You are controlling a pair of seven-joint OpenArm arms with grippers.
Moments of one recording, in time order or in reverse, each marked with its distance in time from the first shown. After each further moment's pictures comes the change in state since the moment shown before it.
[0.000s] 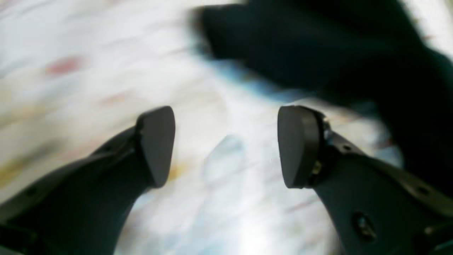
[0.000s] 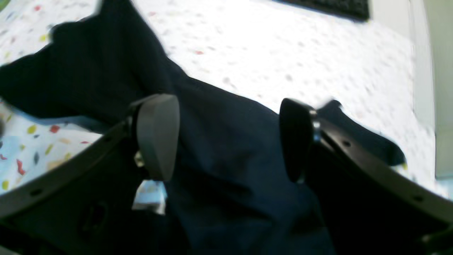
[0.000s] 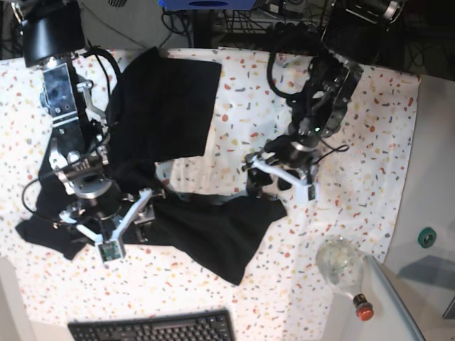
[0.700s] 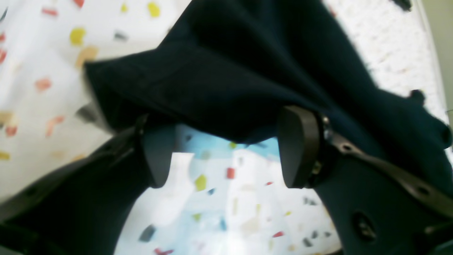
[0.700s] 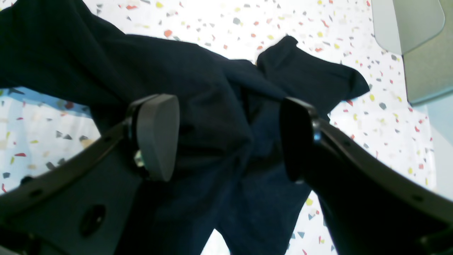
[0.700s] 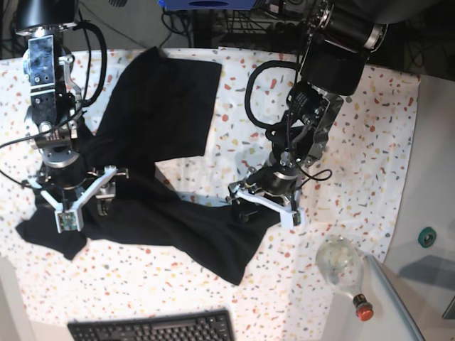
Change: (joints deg) left arm -8.0 5.4 -0.7 -7.6 0.1 0.7 -0.1; right arm -8.8 0.0 10.1 2.8 -0.1 0.0 0.5
